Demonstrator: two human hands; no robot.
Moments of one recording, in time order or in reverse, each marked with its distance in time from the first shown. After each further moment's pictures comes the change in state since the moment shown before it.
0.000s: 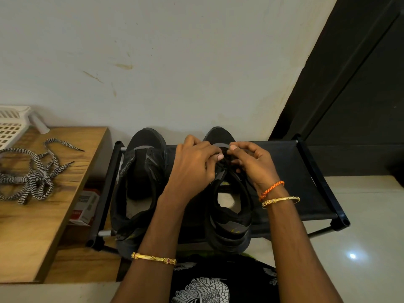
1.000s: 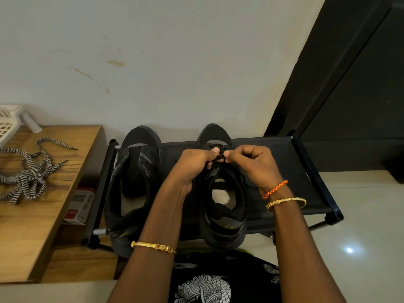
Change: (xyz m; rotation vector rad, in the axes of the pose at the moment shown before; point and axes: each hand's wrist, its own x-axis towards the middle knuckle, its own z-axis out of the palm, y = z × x) left_hand 0.013 0.009 0.013 -0.990 -0.259 -0.911; right_hand -0.010 -0.004 -0.014 -0.123 -0.162 -0.201
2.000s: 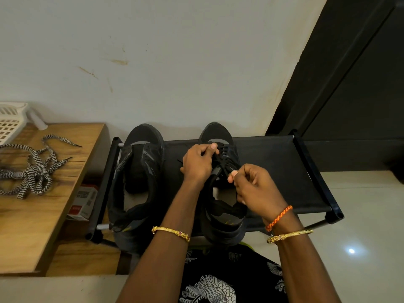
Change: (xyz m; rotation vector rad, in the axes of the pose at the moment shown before) left_hand 0.017 -0.020 0.016 0.360 0.330 0.230; right_hand -0.049 -0.007 0.012 -0.133 0.024 0.203
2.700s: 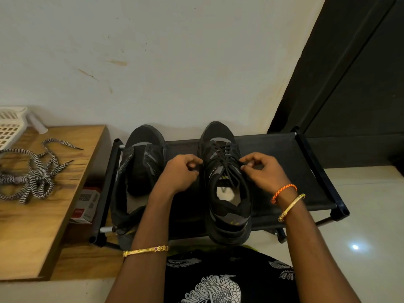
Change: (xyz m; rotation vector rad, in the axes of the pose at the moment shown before) left_hand 0.003 -0.026 -0.057 0.340 -0.335 0.046; right_hand 0.052 0.033 -0.027 -0.271 0.063 0.070
